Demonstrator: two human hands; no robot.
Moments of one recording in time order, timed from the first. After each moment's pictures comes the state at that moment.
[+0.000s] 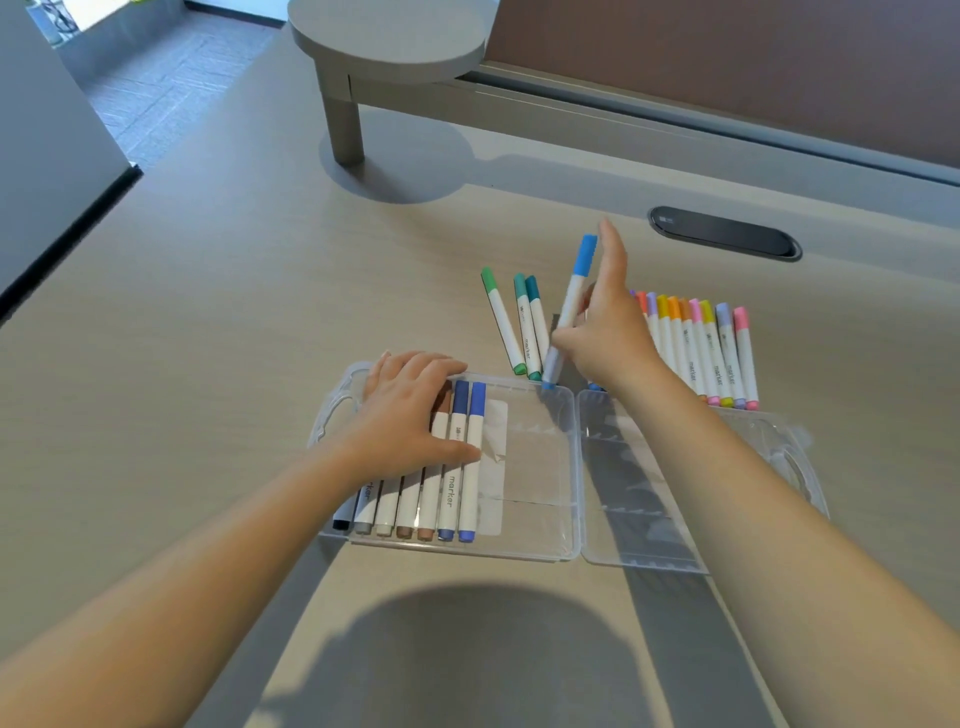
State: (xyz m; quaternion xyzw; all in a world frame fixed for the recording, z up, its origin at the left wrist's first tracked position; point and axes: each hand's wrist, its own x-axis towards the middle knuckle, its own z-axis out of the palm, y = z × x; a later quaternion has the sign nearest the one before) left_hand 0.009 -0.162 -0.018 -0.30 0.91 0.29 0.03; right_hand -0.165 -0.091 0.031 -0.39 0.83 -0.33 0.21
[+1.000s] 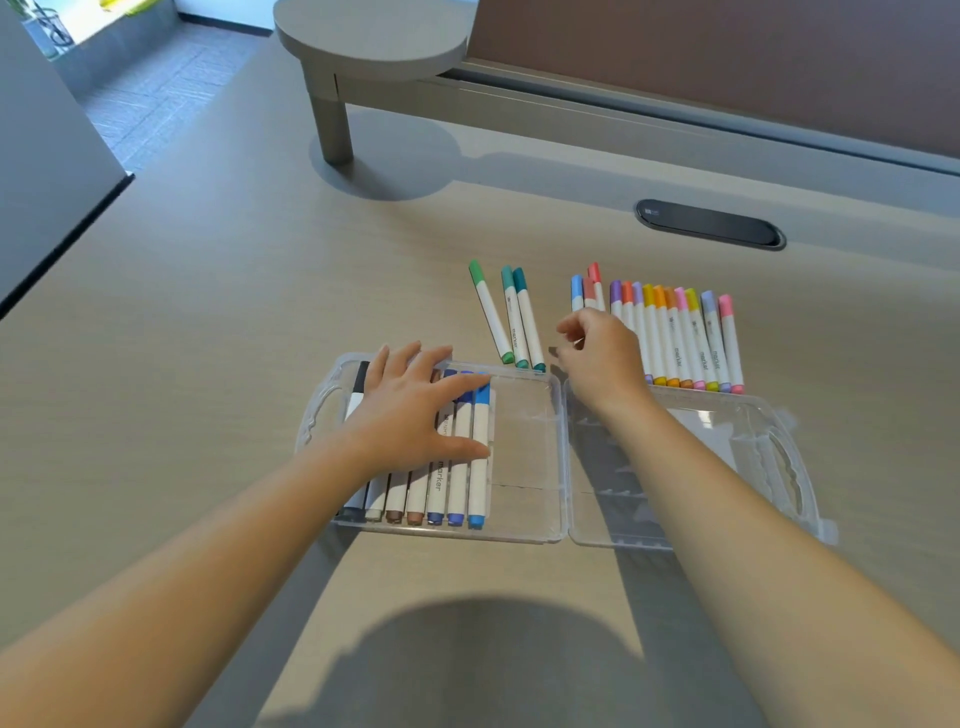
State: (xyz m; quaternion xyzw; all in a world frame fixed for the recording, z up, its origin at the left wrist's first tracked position) left_hand 0.001 -0.150 -0.019 -0.27 0.94 0.19 0.11; right_hand -0.167 -0.068 -0.002 -0.36 0.88 -0.28 0.15
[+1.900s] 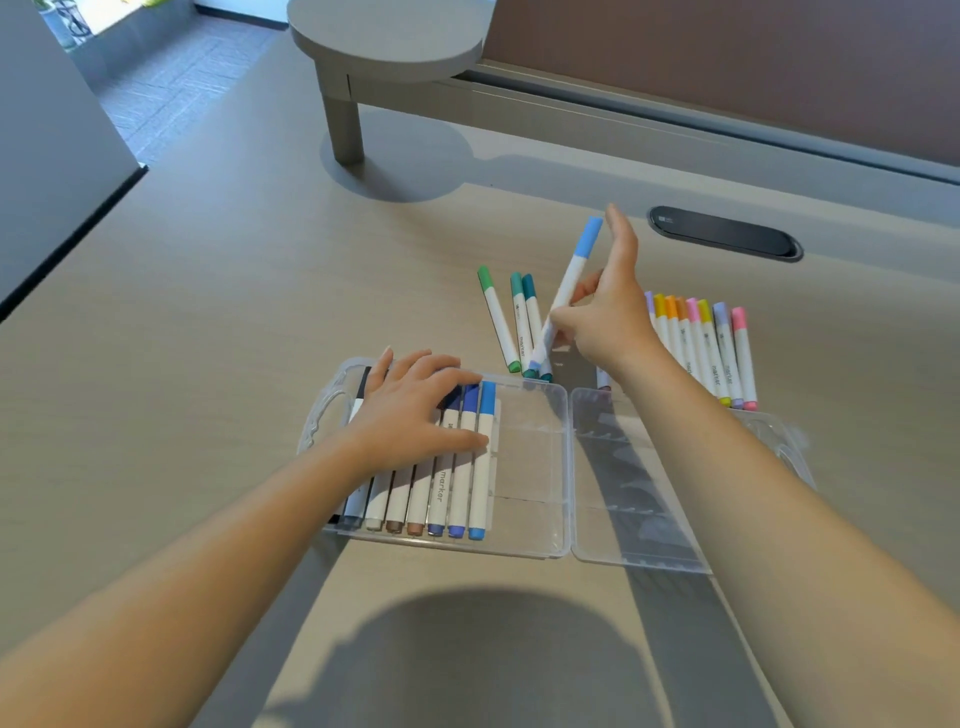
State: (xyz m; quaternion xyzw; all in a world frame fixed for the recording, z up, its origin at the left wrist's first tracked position) left_hand 0.000 -0.158 -0.020 -0.29 0.91 0.29 0.06; right_hand -0.172 -0.092 0.035 -0.34 0.80 -0.42 0.24
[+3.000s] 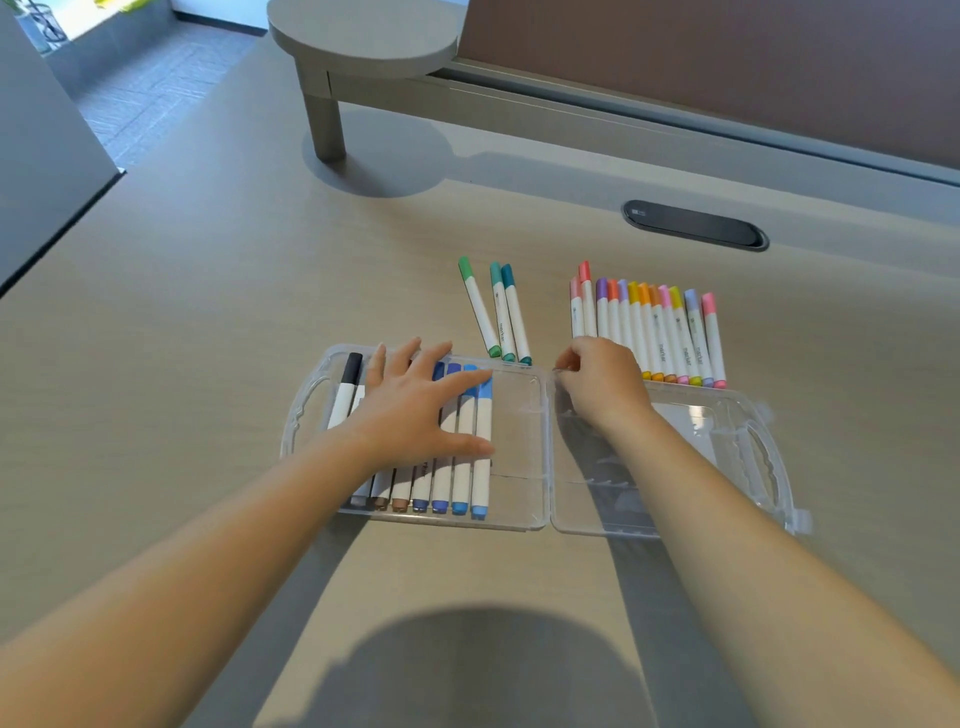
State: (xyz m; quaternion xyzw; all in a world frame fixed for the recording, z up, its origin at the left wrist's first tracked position) left_hand -0.005 -0.138 -0.020 -0.28 0.93 0.20 0.11; right_hand -0.169 -0.047 -0.006 -0.37 0.90 -0.17 0.17
